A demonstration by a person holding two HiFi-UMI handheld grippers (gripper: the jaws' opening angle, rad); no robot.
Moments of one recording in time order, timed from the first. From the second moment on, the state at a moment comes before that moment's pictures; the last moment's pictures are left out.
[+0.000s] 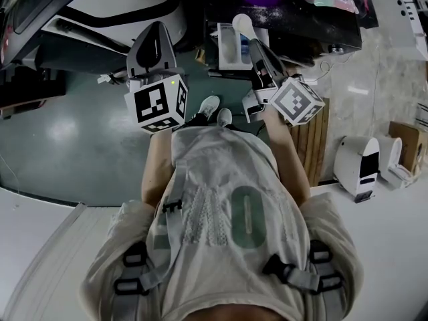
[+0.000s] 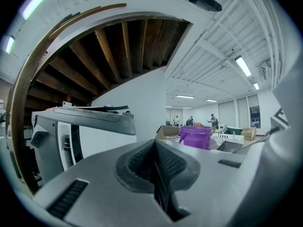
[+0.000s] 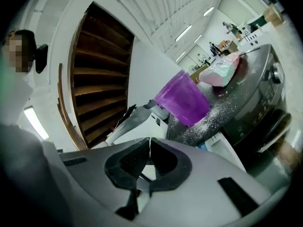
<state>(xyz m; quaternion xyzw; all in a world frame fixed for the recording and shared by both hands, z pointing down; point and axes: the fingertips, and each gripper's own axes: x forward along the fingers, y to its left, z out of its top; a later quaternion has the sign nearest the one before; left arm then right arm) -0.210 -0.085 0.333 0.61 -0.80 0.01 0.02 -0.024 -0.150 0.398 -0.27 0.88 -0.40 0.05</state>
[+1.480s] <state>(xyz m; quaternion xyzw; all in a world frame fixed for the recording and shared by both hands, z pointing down) -0.234 -0.082 0.363 0.58 -0.81 0.02 0.05 -0.049 -0.132 0.473 -0.19 0.81 0.33 -0.44</state>
